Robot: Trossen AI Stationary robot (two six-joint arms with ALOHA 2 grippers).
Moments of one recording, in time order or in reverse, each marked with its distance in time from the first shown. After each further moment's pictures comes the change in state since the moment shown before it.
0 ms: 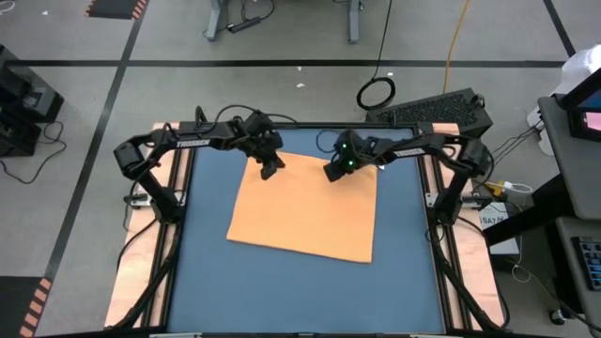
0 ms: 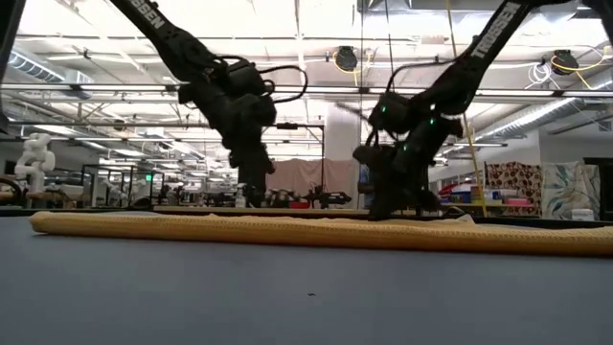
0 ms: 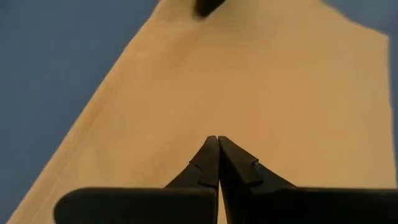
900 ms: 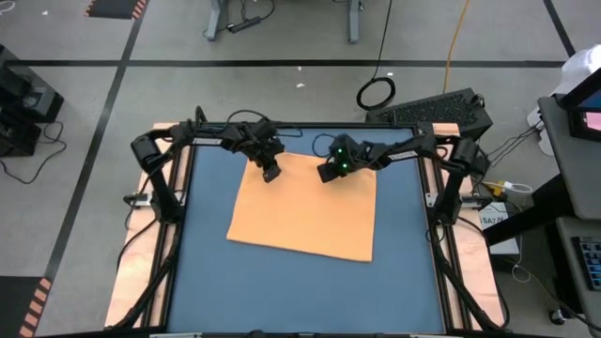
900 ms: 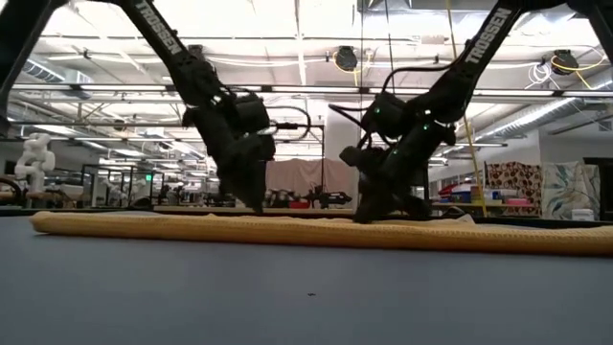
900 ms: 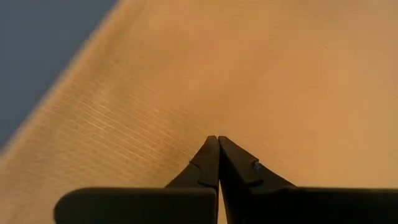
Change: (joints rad) left arm 0.026 0.134 0.003 -0.044 -0.087 -0.025; right arm 0.037 0.049 0.001 0.137 0.007 0.144
